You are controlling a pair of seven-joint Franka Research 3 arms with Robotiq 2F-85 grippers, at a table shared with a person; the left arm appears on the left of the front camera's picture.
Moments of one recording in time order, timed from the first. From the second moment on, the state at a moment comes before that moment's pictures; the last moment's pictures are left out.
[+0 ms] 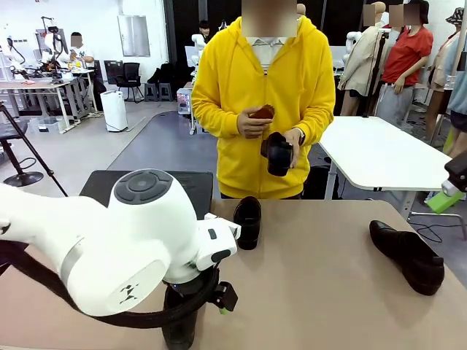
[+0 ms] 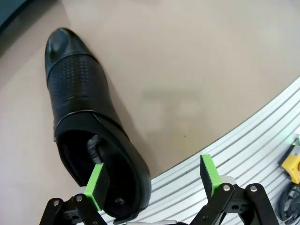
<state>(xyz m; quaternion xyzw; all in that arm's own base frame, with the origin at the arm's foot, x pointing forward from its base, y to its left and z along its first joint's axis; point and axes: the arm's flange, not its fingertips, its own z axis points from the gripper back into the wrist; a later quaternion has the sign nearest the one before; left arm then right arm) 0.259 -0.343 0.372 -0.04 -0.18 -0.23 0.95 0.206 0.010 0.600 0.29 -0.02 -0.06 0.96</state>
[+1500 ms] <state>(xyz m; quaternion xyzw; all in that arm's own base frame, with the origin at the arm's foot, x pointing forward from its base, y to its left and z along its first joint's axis) 0.282 -0.344 0.344 0.00 -0.16 -0.20 0.97 0.206 0.010 0.600 0.29 -0.02 -0.06 0.96</state>
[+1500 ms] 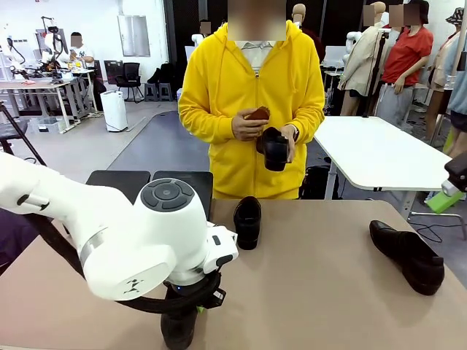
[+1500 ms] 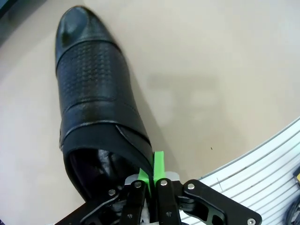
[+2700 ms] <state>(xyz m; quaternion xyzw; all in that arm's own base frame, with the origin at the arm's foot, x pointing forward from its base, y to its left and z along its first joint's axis) 0.275 -0.097 0.554 -0.09 -0.17 -0.21 0.96 0.206 0.010 0.600 0.29 -0.02 -0.06 0.96</state>
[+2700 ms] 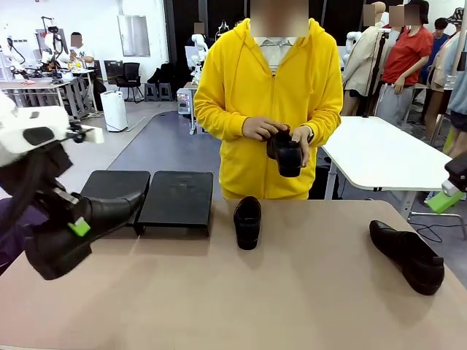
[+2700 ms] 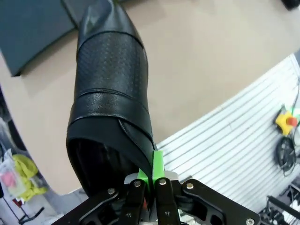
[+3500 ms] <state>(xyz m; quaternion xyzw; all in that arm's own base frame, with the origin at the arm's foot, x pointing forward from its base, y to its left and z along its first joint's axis) 0.280 -0.102 0.545 -0.08 -0.15 -0.20 0.96 0.206 0.010 0.600 0.29 -0.02 -0.06 0.96</state>
